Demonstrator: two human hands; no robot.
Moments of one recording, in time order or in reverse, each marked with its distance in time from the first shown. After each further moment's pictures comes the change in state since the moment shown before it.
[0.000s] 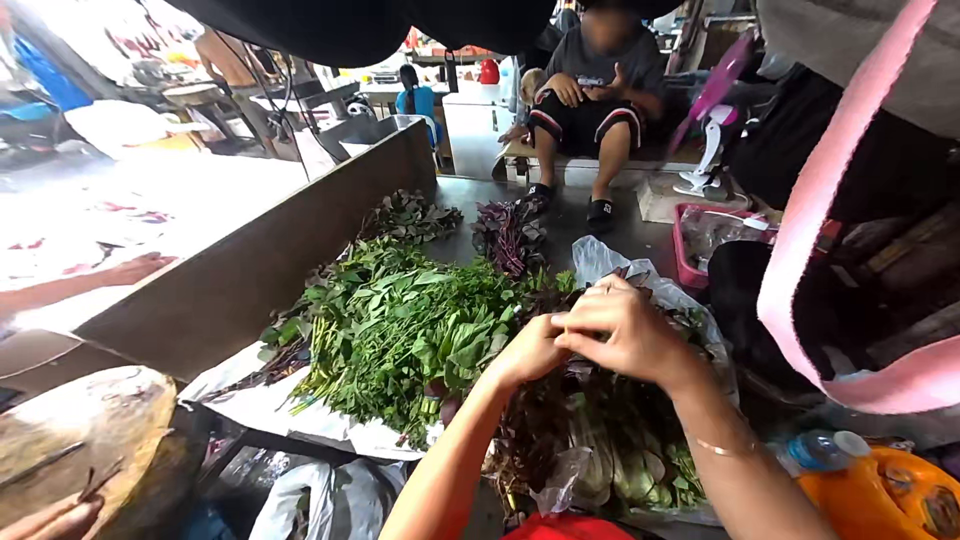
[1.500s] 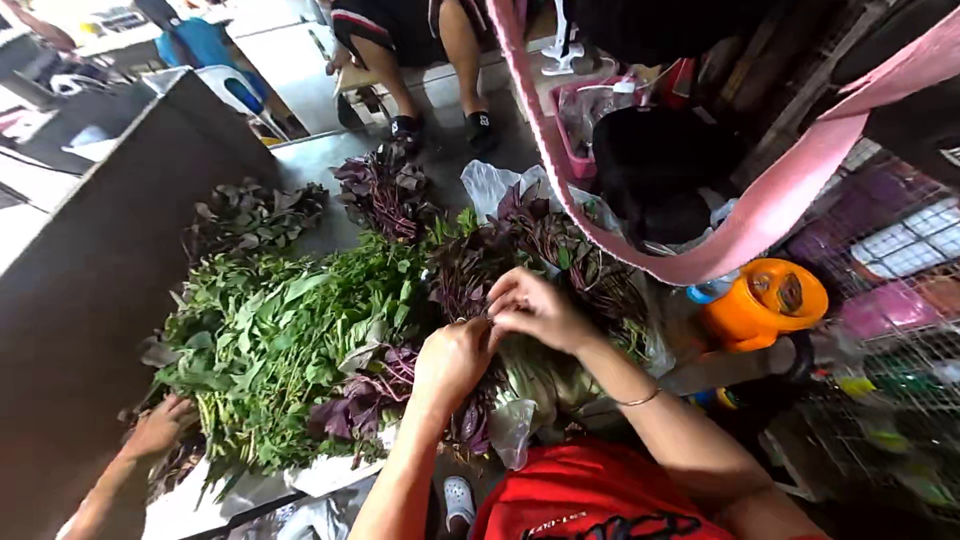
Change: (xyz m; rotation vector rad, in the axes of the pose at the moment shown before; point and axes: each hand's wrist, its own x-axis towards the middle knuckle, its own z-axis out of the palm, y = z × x) left_hand -0.010 -0.036 0.053 0.882 -0.171 -0.145; right_hand -0.111 0.018 0.053 0.616 0.311 0.818
